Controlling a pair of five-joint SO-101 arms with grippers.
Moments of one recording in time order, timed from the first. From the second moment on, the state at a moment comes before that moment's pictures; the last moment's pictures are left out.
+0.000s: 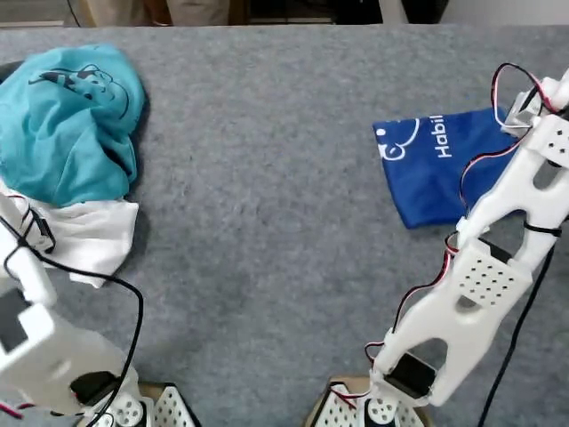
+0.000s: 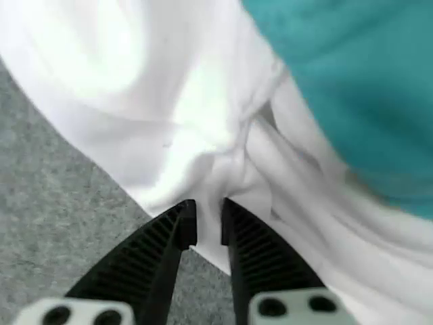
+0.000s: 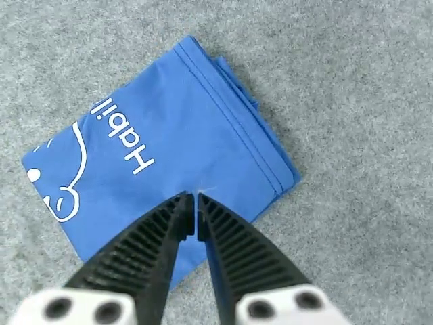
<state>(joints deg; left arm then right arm) -43.8 9.4 19.9 56.5 -20.3 29.1 43.4 -76.4 101.3 -6.5</state>
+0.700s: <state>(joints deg) -37.5 -13.3 16.6 65.7 -13.9 29.1 43.4 -76.4 101.5 -6.5</state>
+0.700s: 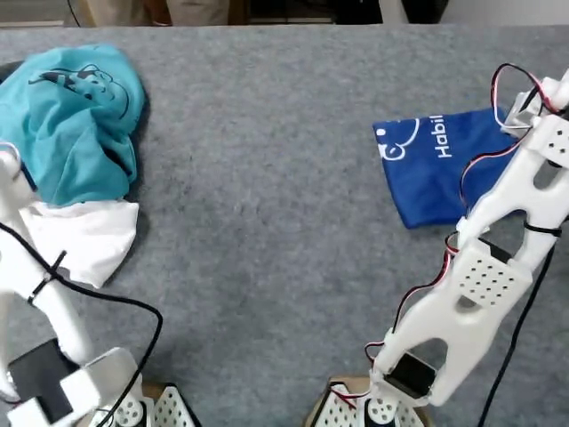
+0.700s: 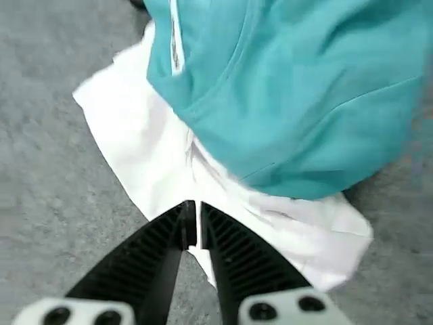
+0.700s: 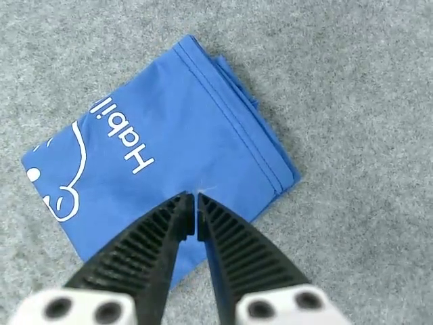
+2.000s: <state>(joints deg) -16.1 -24.4 -22.4 91.5 -10.8 28.0 43.4 -76.4 101.5 -6.5</state>
